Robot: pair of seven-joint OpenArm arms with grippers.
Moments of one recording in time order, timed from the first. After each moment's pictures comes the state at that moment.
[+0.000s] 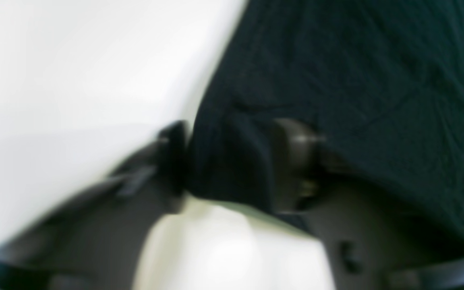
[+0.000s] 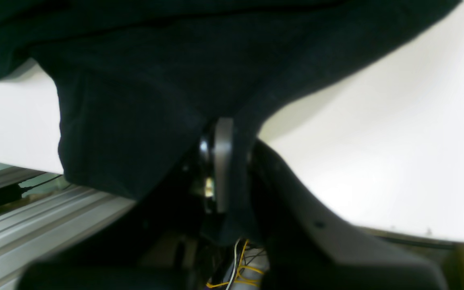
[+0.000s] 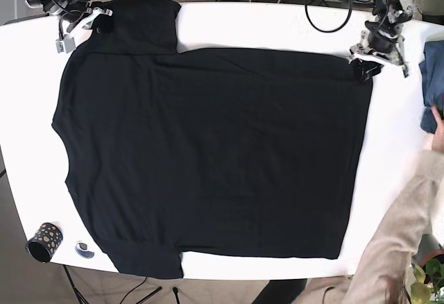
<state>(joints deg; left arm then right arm) 22.5 -0.6 -33.8 92.4 -29.0 -17.9 33.9 -24.2 8.9 46.4 93.3 47.2 39.9 -72.5</state>
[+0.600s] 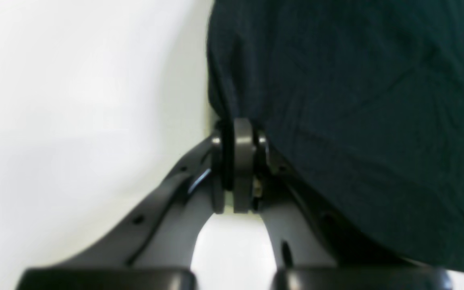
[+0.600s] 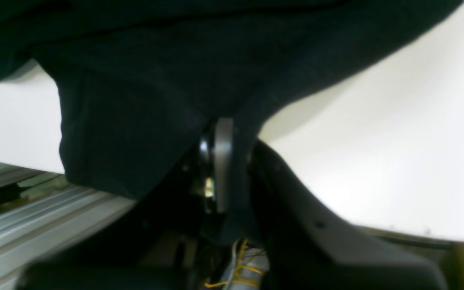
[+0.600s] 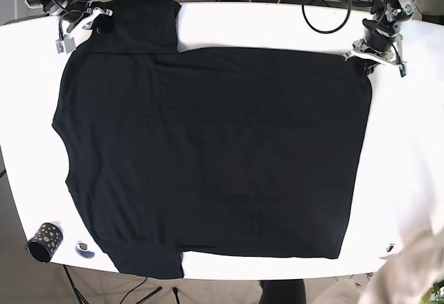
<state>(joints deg) 24.5 0.1 -33.7 97.5 -28.4 -17.5 36.4 -24.5 8.9 46.4 94.7 47.1 39.9 -72.7</state>
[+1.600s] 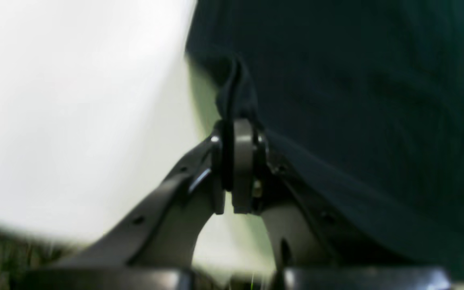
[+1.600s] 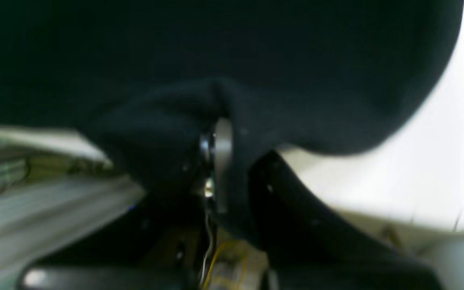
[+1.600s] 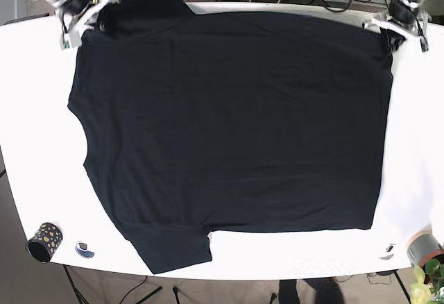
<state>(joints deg) 31.2 0.4 -44.5 108.9 -28.1 -28.8 37.9 -28.7 4.3 46.4 112.7 47.9 39.9 -73.5</state>
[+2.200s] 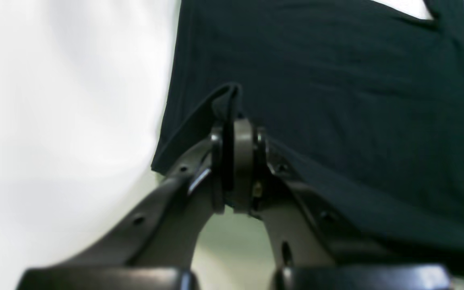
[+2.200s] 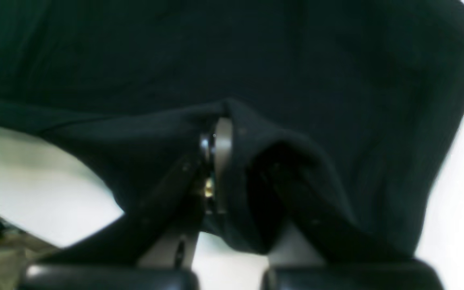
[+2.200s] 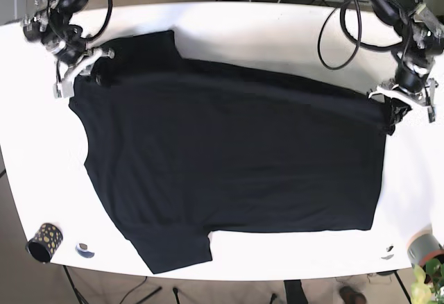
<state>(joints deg) 6.7 -0.2 -43.3 107.9 -24.8 -29.0 52.4 -8.5 5.9 46.0 99.8 46.6 39.8 -74.8</state>
